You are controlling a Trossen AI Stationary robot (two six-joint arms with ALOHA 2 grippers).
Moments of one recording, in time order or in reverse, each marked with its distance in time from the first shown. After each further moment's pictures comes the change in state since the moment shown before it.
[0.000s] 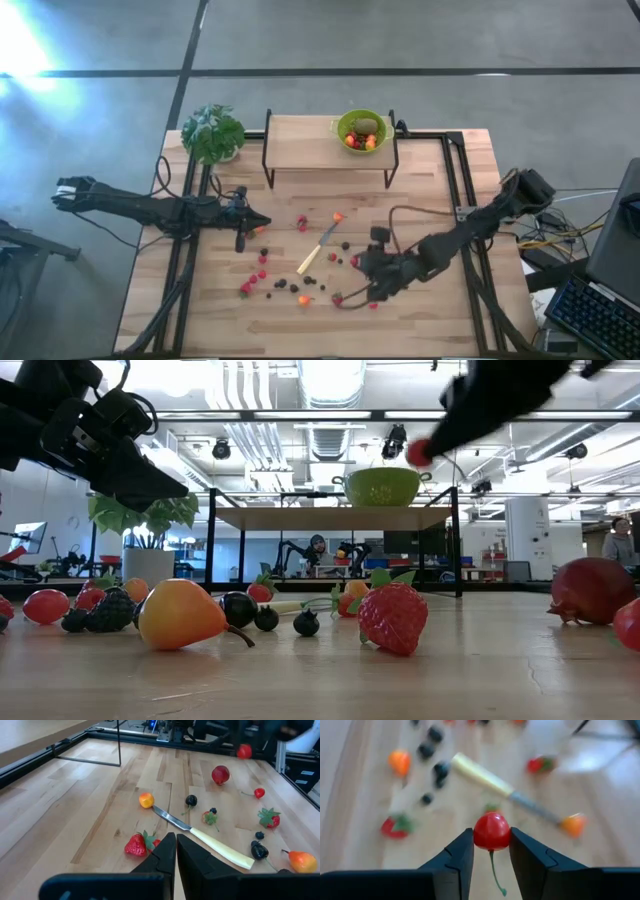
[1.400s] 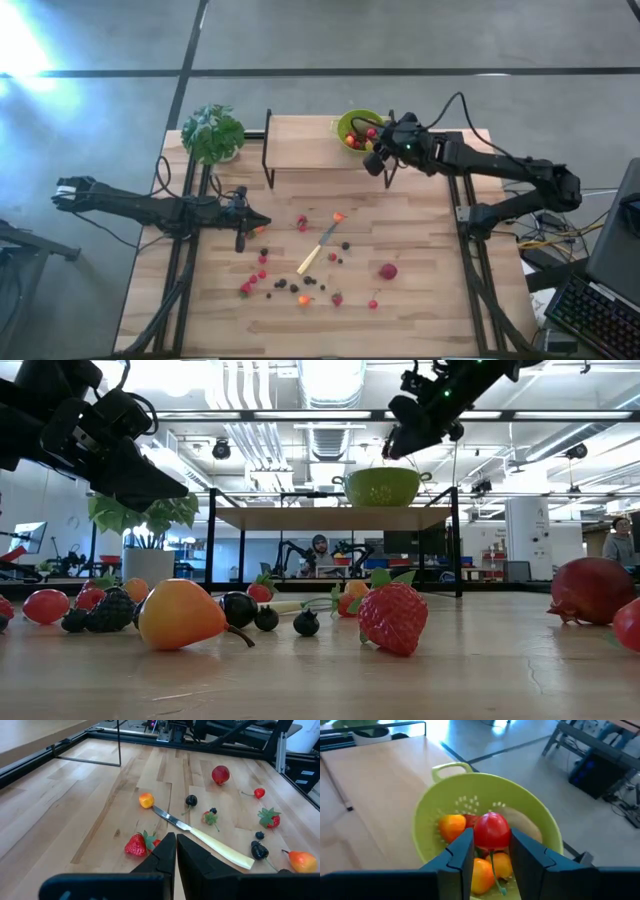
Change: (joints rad) left arm 0.000 0.000 0.000 0.000 0.000 0.000; right arm -0.872 -0.307 0.016 0.066 -0.088 -0.350
